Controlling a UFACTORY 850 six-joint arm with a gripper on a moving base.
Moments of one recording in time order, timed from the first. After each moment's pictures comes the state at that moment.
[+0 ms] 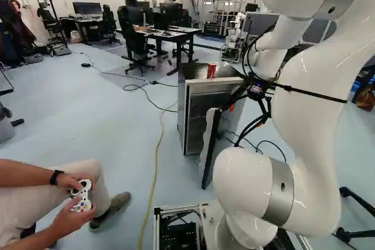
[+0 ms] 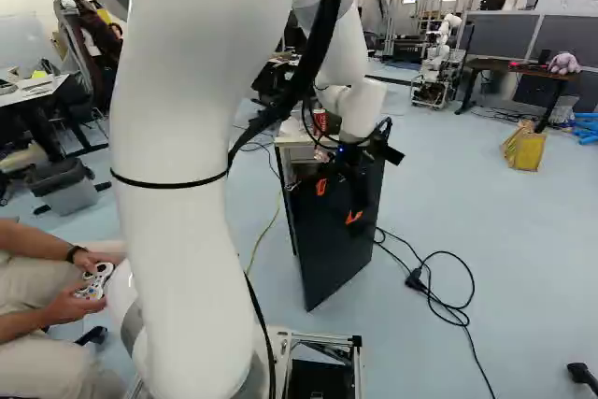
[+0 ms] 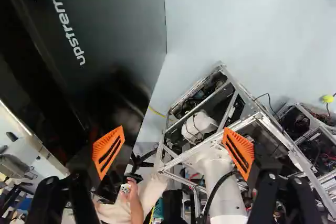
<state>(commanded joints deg) -30.3 -19.5 -57.1 9.0 -50.3 12.6</state>
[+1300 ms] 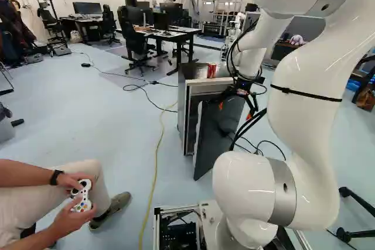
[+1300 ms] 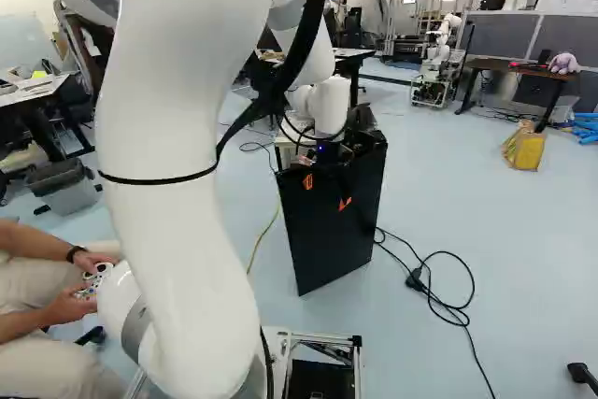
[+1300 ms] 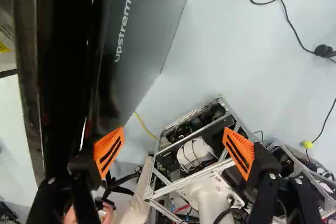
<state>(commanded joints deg) -21.2 -18.0 -55.0 4.9 -38.0 12.6</state>
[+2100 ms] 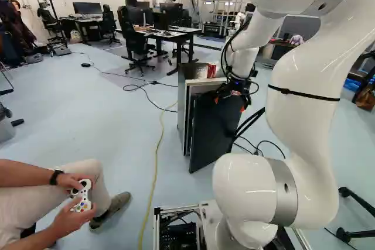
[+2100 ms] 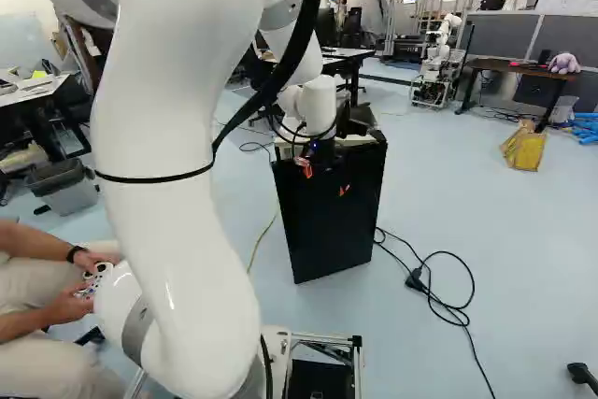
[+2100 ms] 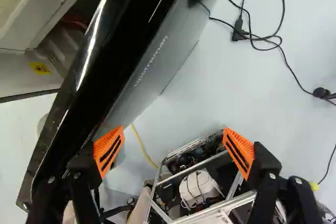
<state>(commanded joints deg) -17.7 -17.7 -54.7 3.7 -26.7 12.6</state>
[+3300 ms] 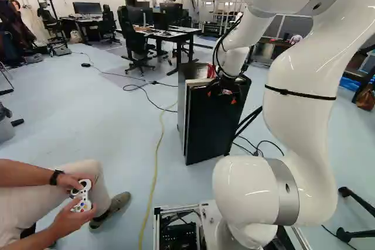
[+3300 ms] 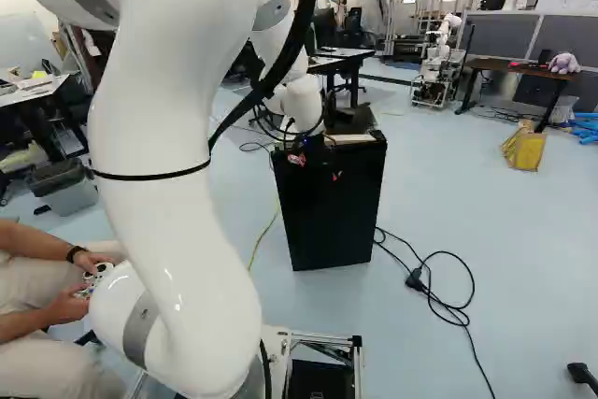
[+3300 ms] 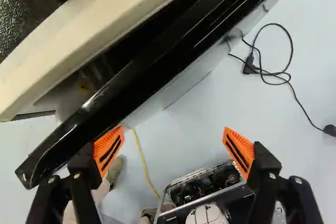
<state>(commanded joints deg) -12.9 -18.0 -55.0 3.7 -16.8 12.6</state>
